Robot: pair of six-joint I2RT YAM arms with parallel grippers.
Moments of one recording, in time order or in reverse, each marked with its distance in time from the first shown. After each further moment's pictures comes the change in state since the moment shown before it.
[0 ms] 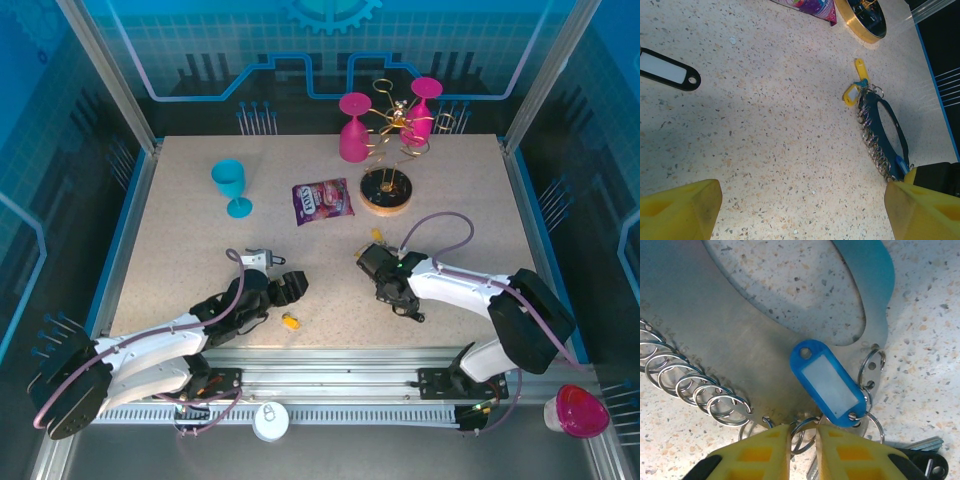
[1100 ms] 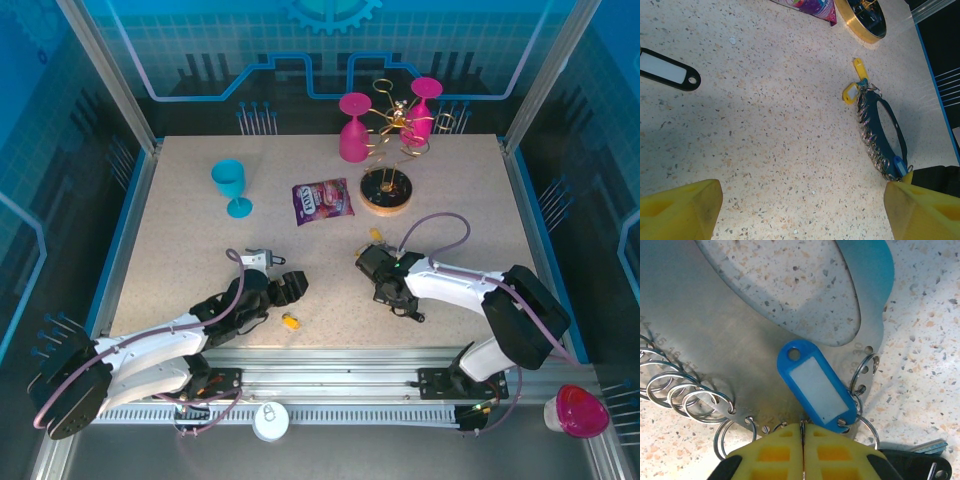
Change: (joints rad) left arm 0.000 0.000 0.000 0.000 0.000 0.000; right arm 0.000 0.031 0.001 -0.002 -0.003 -0.012
